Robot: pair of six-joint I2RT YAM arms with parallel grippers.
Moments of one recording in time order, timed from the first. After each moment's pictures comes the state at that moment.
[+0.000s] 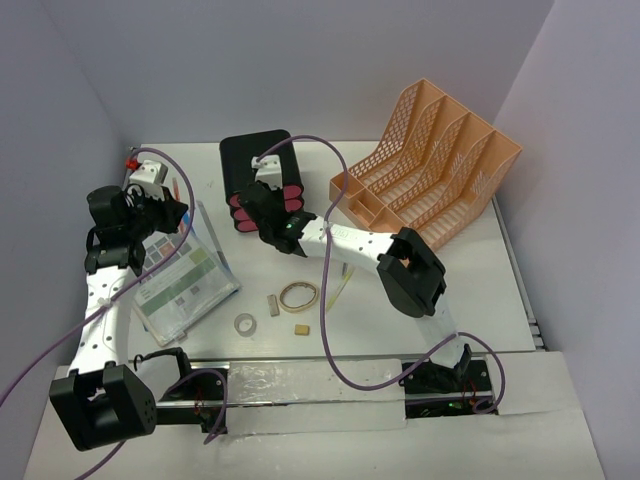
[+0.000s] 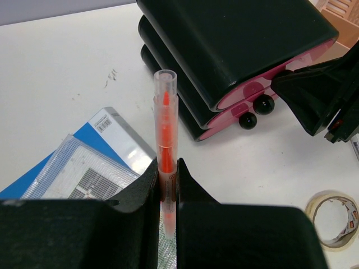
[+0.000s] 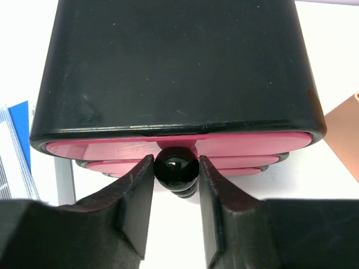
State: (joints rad) left arm 0.19 1.05 0.86 -0.20 0.53 0.12; right arm 0.97 2.09 1.69 -0.06 0.74 0.38
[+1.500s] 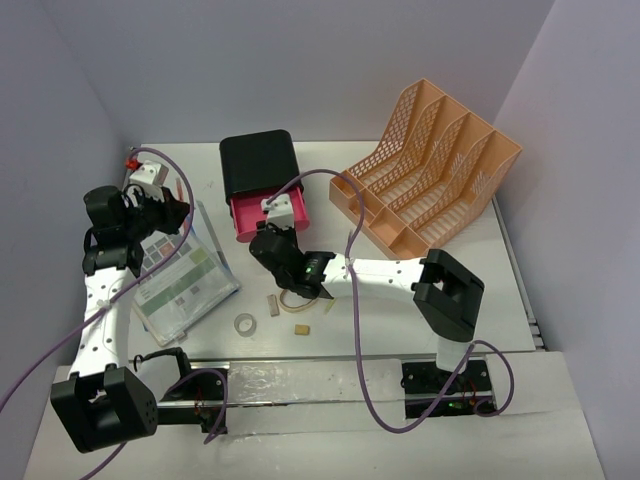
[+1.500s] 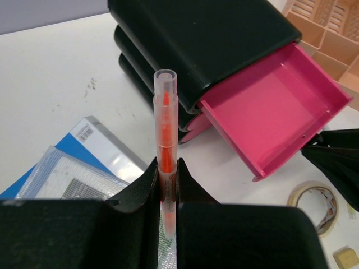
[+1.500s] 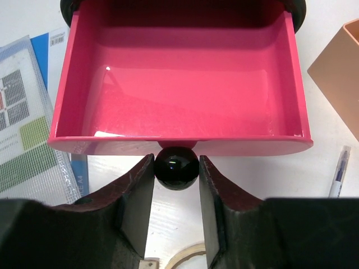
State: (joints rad) left arm 0.20 1.04 0.87 -0.20 0.65 0.12; right arm 1.14 1.81 1.27 0.04 0.82 0.42
